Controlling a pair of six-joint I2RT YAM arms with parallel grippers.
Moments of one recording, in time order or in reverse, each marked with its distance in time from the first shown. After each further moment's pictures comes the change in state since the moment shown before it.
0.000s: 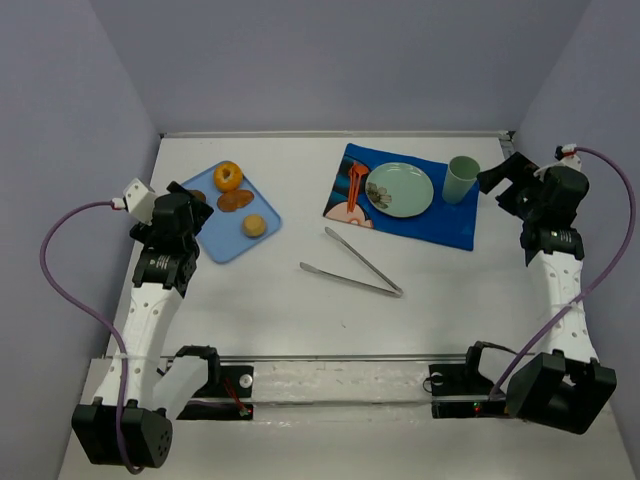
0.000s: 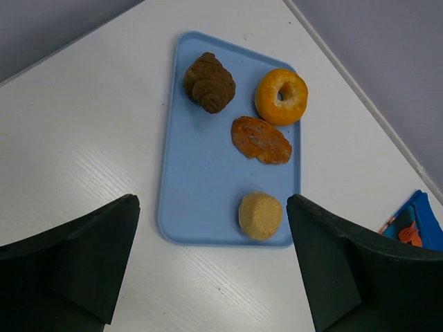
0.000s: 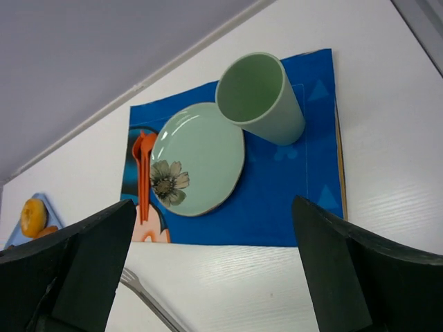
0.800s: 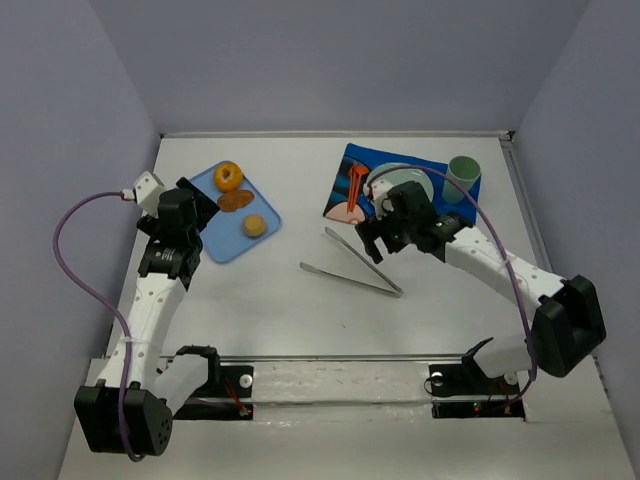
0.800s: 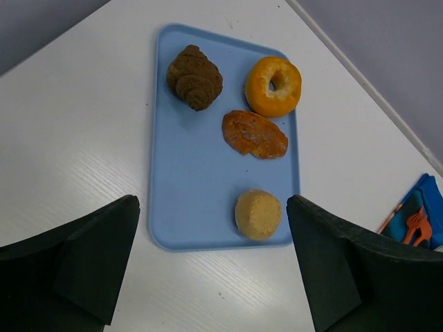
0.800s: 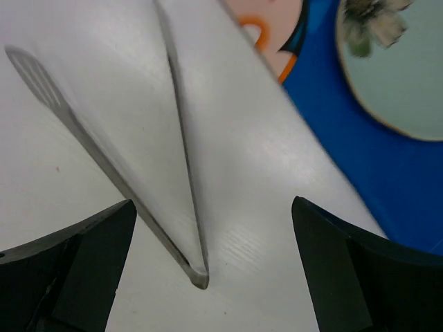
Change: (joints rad) left arm 0.000 0.066 -0.015 0.087 0.053 0.058; right arm 0.830 0.254 0.087 -0.208 0.227 -0.509
